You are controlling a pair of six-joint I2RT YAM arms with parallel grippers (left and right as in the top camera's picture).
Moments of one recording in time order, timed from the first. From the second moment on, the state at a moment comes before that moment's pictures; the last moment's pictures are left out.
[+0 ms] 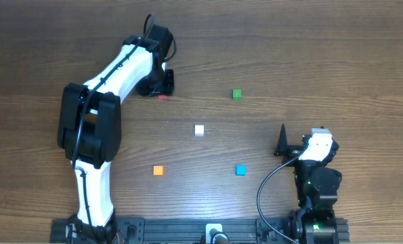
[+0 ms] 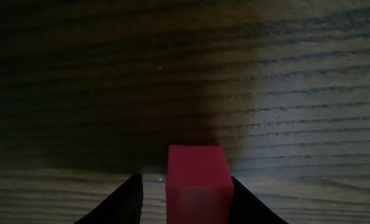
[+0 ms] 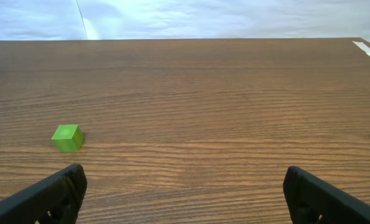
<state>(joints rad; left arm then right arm) -0.31 2.19 1.65 -1.00 0.00 -0.36 -0.02 0.16 0.01 -0.07 0.05 0.00</state>
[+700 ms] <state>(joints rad) -0.33 2.19 1.65 -0.99 0.00 -0.36 -0.02 0.16 0.01 -0.07 0.05 0.00</state>
